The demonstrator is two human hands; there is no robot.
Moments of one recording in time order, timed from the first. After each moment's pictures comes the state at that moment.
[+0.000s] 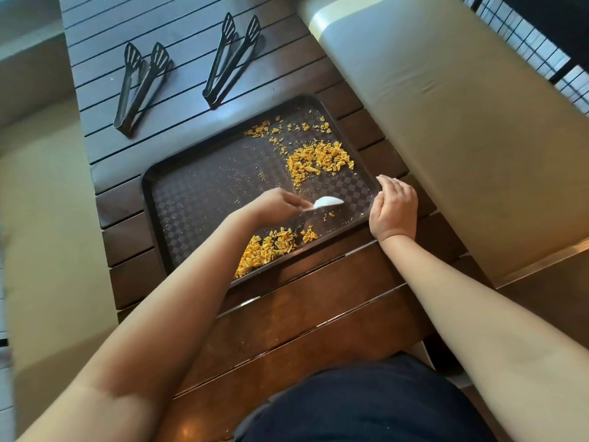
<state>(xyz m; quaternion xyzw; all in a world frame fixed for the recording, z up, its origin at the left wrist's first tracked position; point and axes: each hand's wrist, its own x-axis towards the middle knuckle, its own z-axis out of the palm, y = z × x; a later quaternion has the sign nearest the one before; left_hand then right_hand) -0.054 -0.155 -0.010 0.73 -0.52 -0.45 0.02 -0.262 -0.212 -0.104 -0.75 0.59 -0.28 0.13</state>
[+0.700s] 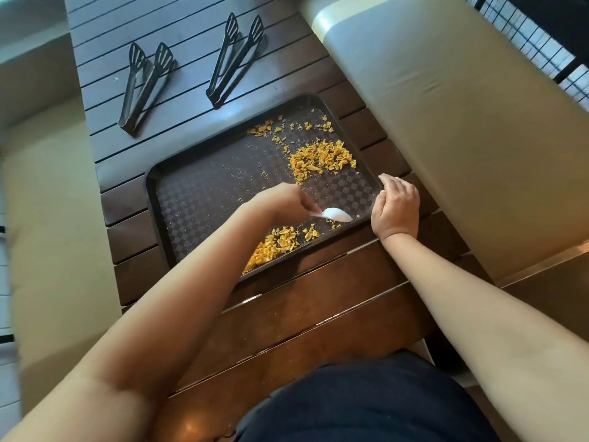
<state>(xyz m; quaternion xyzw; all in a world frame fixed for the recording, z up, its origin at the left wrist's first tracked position) -0.069 -0.164 0.001 0.70 -0.61 -0.36 -0.07 -0.263 -0.213 -0.106 -0.75 0.59 -0.27 0.13</state>
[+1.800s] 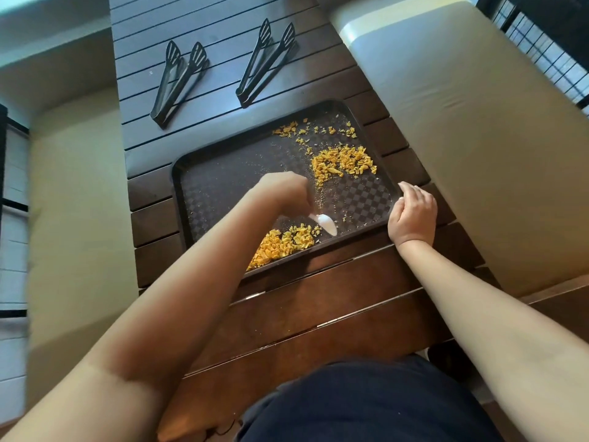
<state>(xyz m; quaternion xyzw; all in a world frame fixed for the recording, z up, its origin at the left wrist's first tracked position) -0.048 -0.157 0.025 0.71 -0.64 -0.23 -0.17 -0.262 -0.210 -0.105 -0.75 0.60 -0.26 0.13</state>
